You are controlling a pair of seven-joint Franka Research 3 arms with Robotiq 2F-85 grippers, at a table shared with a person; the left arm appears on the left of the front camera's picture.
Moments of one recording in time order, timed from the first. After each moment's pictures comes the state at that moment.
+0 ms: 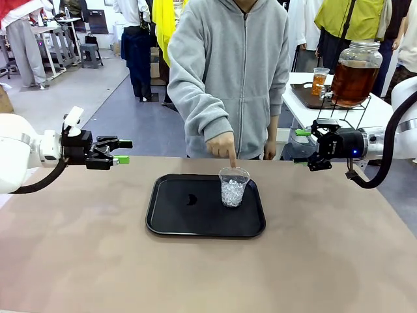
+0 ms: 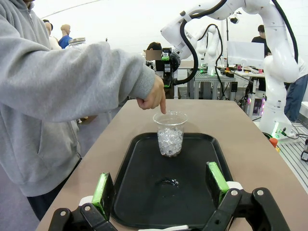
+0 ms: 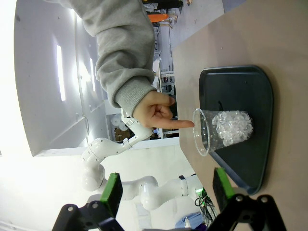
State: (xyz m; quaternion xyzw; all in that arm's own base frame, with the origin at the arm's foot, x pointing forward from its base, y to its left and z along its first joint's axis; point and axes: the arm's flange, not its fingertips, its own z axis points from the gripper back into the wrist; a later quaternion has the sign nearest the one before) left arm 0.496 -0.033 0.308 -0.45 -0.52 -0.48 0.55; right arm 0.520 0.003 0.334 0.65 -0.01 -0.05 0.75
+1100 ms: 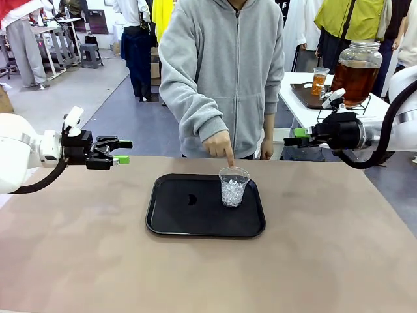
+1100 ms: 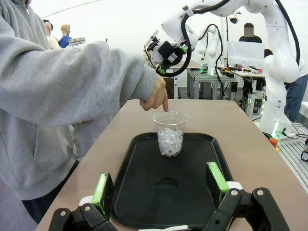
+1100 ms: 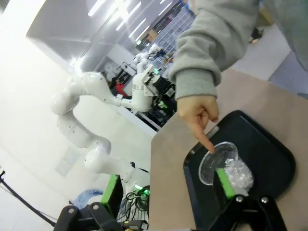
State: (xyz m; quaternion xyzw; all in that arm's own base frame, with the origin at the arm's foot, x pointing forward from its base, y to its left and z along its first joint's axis) left arm 0.496 -0.033 0.308 -0.45 -0.52 -0.48 0.55; right arm 0.510 0.032 0.366 0.63 -0.24 0.27 0.68
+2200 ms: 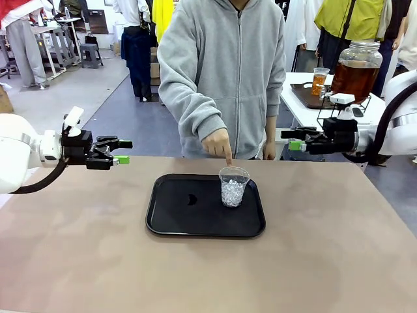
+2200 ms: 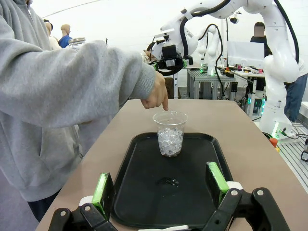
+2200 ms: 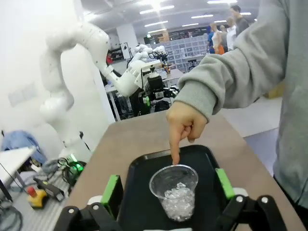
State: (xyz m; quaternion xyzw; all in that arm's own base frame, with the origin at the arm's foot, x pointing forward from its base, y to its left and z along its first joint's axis) left arm 0.496 -0.033 0.307 -0.45 -0.52 -0.48 0.55; right arm 0.514 0.041 0.342 0.52 -0.45 0.47 0.56
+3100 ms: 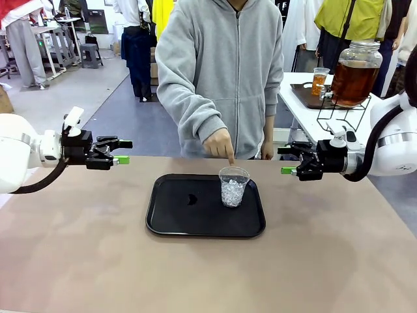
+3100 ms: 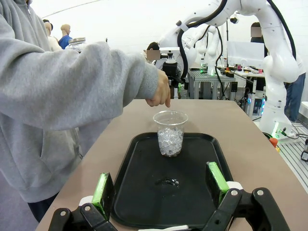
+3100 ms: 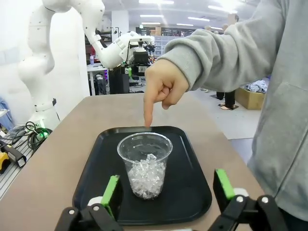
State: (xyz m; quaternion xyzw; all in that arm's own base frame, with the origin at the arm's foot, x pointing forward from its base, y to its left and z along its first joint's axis) left arm 0.496 -0.033 0.307 -0.45 -0.52 -0.48 0.55; right arm 0.520 0.036 0.282 0.44 -0.51 0.51 0.53
